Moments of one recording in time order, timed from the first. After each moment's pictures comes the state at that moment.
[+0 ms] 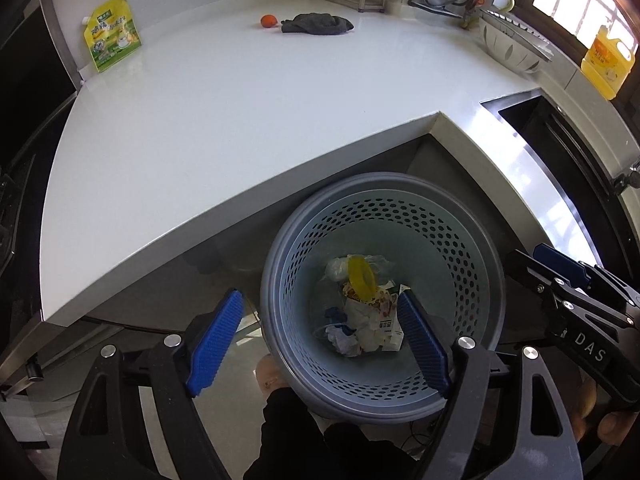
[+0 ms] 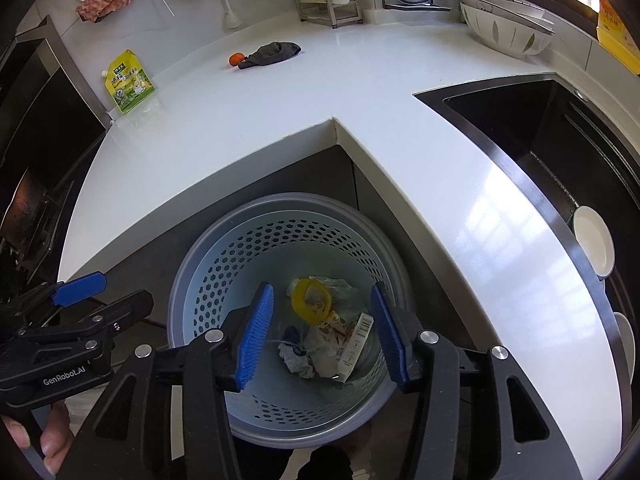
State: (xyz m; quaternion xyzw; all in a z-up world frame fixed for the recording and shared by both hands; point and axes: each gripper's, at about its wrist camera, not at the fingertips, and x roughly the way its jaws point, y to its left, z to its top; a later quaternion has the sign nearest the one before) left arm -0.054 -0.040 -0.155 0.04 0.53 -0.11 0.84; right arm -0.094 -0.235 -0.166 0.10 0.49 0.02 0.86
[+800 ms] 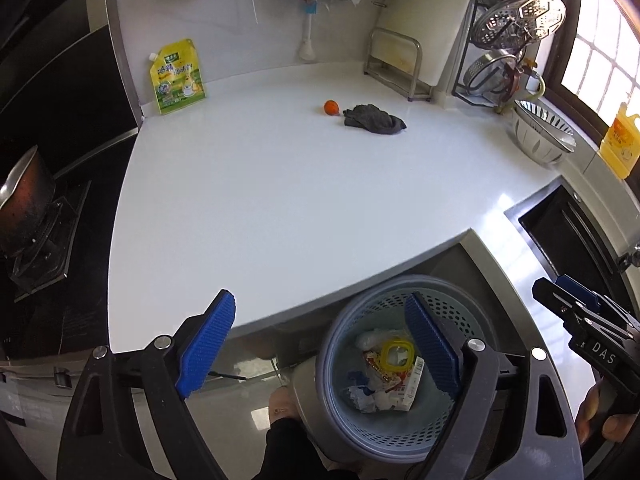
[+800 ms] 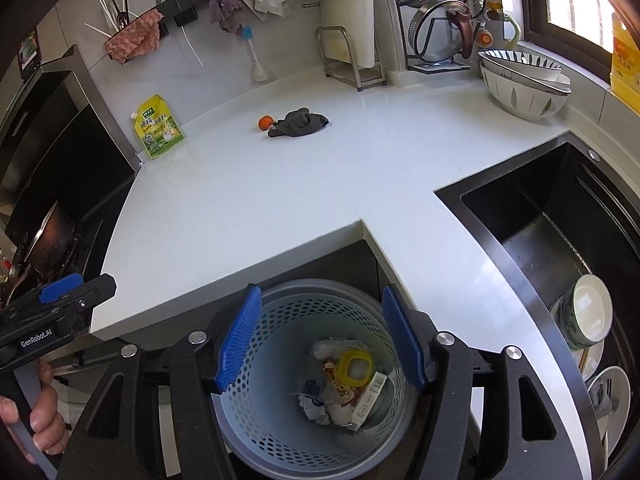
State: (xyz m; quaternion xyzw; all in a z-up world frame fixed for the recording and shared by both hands) left arm -0.031 0.010 -0.070 0.00 0.44 -0.05 0.90; right arm -0.057 -0.239 -0.100 0.10 0.42 0.05 0.90
